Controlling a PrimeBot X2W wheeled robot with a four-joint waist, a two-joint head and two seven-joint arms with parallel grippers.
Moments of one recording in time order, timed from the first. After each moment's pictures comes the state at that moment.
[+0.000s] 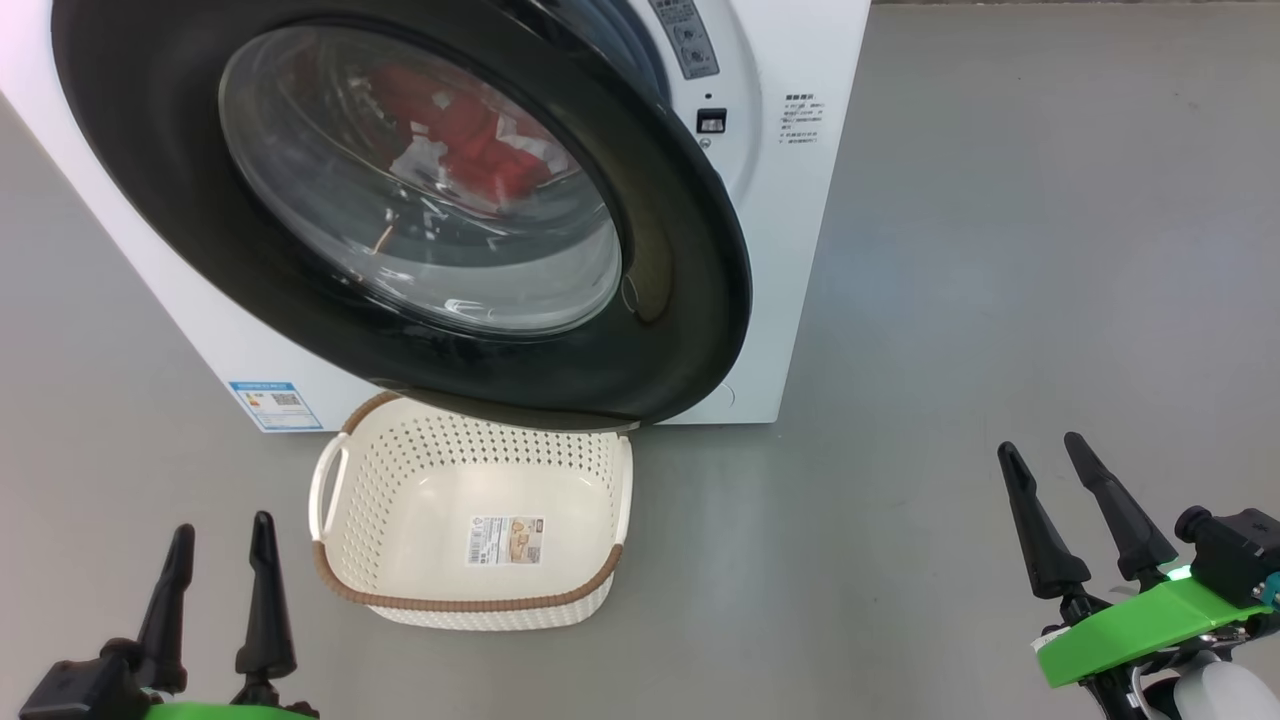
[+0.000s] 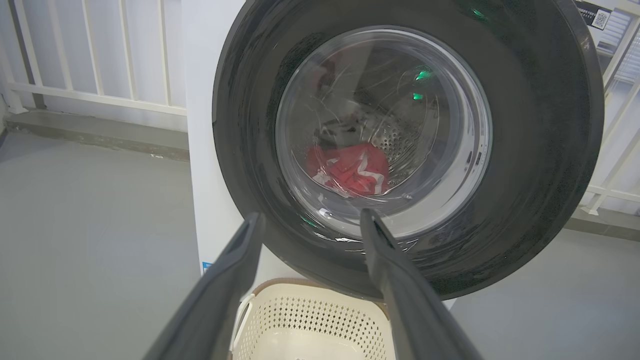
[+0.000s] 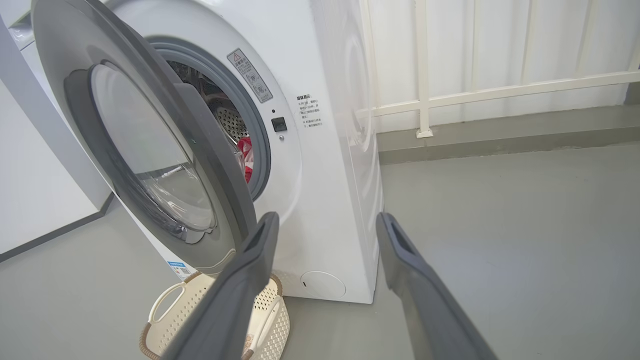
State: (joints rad) left arm -0.02 0.05 0.07 0.12 -0.30 -0.13 -0.25; right arm -0.12 -0.30 0.12 0.19 0.54 0.12 -0.26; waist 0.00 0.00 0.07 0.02
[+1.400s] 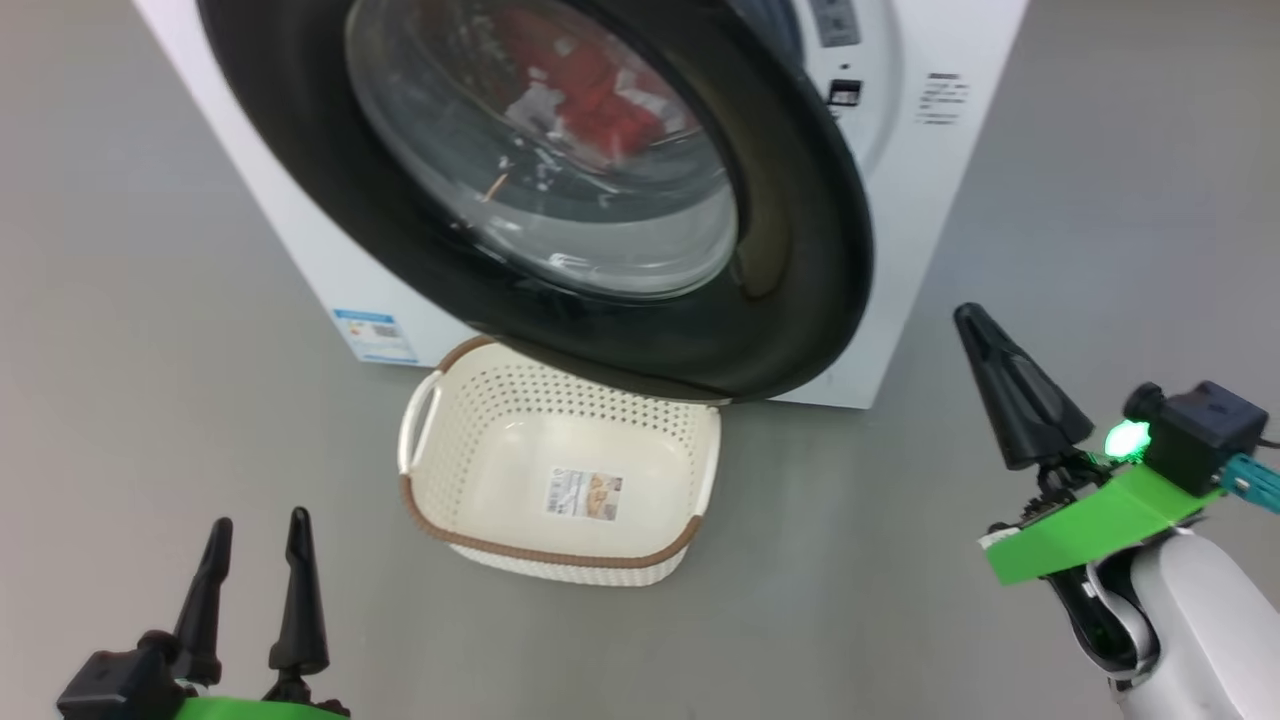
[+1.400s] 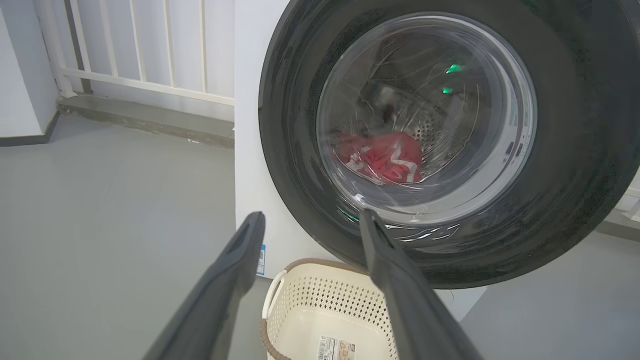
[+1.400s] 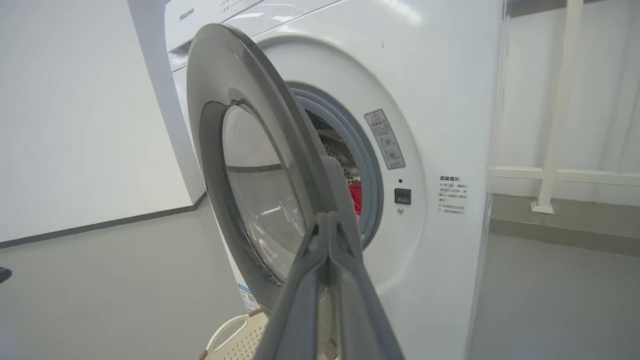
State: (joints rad) left arm -0.03 0.04 0.02 0.12 -0.31 -0.13 -0.25; right arm -0.32 -0.35 0.27 0.11 0.52 0.12 -0.26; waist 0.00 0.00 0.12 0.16
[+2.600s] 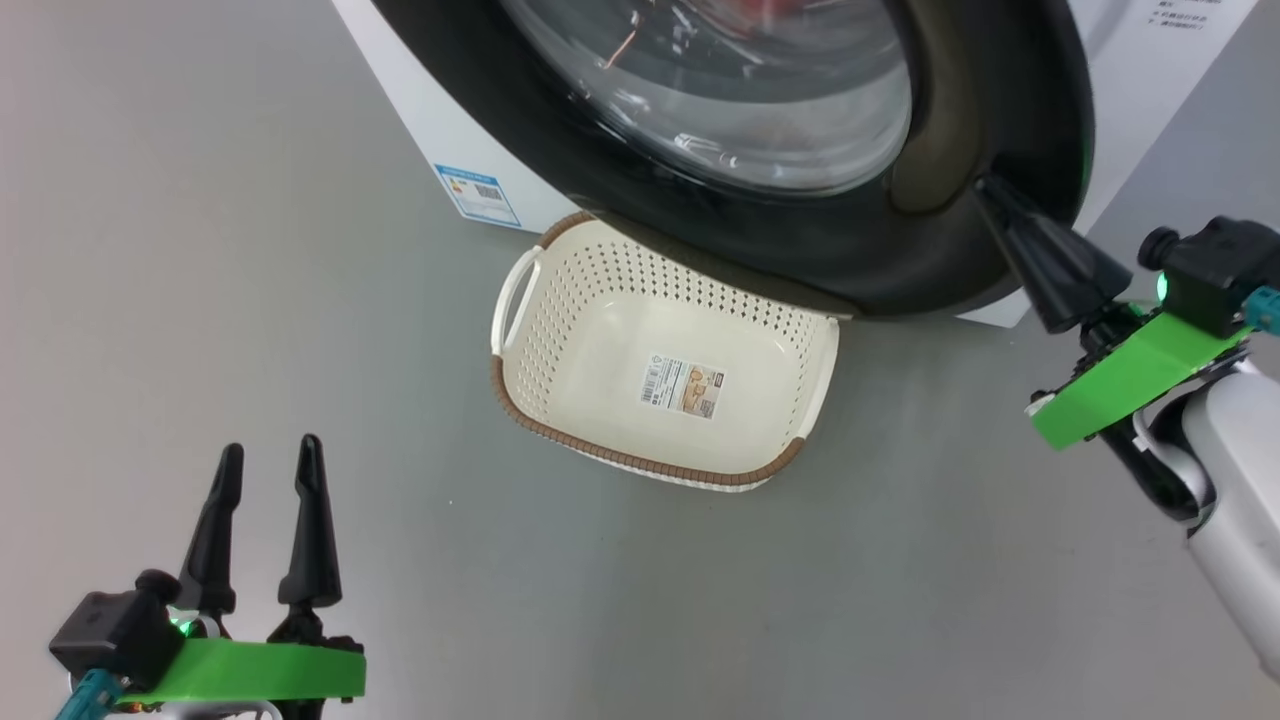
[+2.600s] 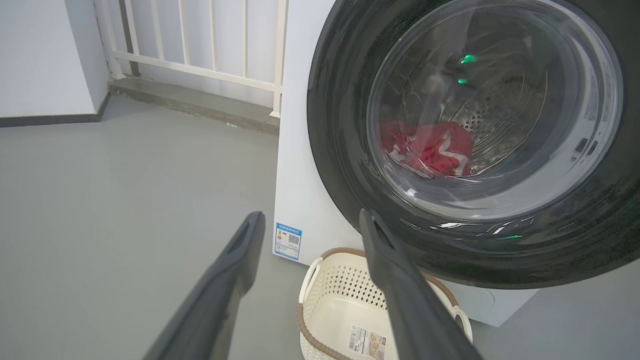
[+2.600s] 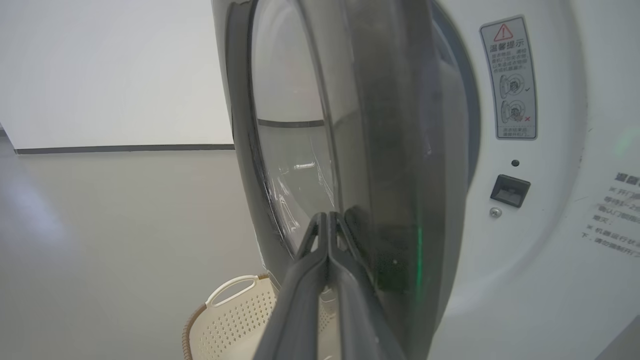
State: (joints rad) left arm -0.11 0.03 -0.02 0.09 -0.36 -0.13 -0.25; right arm -0.65 -0.54 0.48 0.29 0.55 0.13 -0.26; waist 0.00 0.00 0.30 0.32
